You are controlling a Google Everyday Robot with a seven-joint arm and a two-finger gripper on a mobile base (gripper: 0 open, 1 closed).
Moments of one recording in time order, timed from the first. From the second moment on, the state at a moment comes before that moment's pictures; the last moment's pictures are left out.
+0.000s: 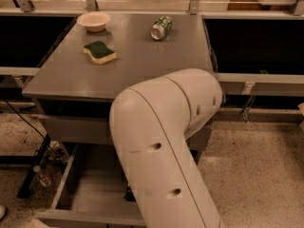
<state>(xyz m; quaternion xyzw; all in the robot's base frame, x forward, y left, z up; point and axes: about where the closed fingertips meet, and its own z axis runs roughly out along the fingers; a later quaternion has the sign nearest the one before) 0.511 0.051 0.349 0.03 0.99 0.14 0.08</state>
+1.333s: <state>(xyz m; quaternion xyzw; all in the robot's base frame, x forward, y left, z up) 0.498 0.008 0.430 0.03 0.98 0.15 0.14</state>
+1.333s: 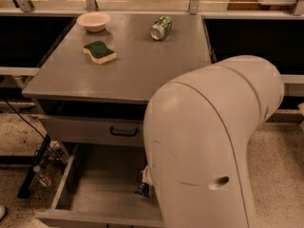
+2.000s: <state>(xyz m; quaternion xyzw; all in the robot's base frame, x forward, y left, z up) 0.498 -0.041 0.465 0.08 0.97 0.14 0.19</state>
